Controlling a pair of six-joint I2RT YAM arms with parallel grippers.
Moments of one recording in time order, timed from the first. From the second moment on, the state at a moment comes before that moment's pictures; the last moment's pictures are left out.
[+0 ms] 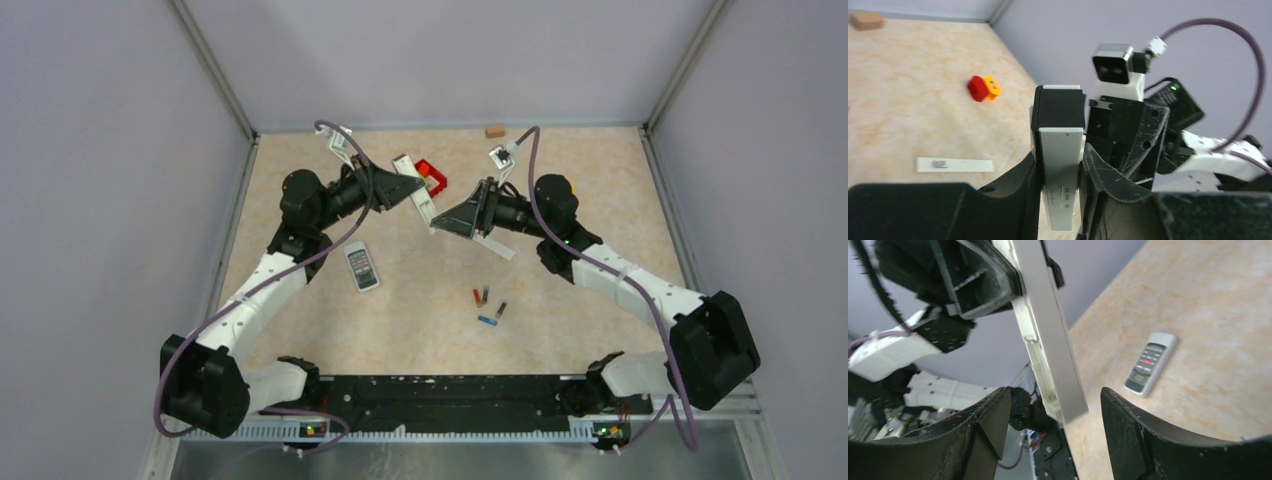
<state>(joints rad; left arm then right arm) -0.34 1.21 0.88 0.54 0.70 -0.91 0.59 1.33 0.87 0.51 -0.70 0.82</state>
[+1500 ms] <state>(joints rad) -0.28 1.12 0.89 0.03 0.40 -0.58 0.86 1.62 0.97 -0.47 0.17 0.55</state>
